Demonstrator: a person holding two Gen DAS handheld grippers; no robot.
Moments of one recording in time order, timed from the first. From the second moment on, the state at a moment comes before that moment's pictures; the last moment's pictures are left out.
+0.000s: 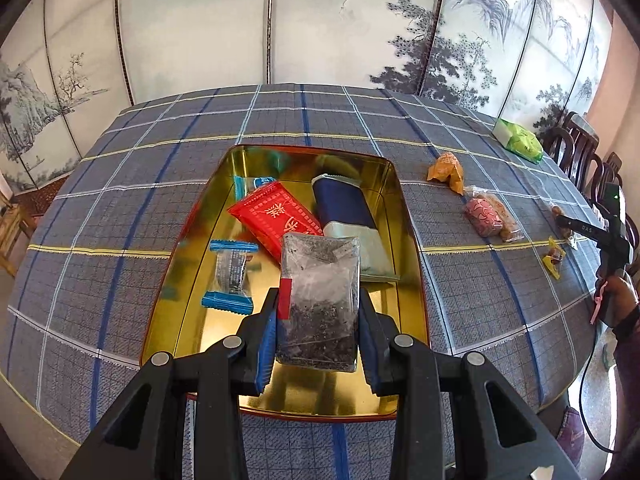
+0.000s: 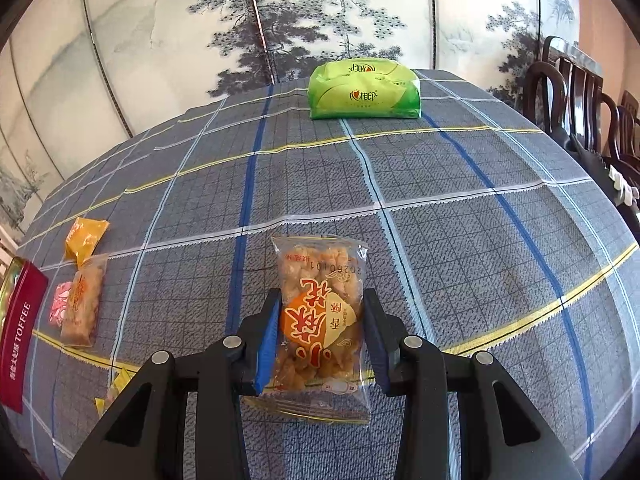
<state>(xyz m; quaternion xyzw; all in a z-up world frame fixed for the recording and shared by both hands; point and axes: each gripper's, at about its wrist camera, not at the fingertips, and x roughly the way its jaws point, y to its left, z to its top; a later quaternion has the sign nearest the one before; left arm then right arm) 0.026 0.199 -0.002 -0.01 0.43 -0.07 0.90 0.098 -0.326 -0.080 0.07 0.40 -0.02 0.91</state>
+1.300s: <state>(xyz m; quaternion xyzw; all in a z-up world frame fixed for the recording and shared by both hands) 0.033 0.190 -0.031 0.03 0.45 -0.06 0.89 0.099 -0.324 -0.080 0.07 0.40 -0.02 0.91</state>
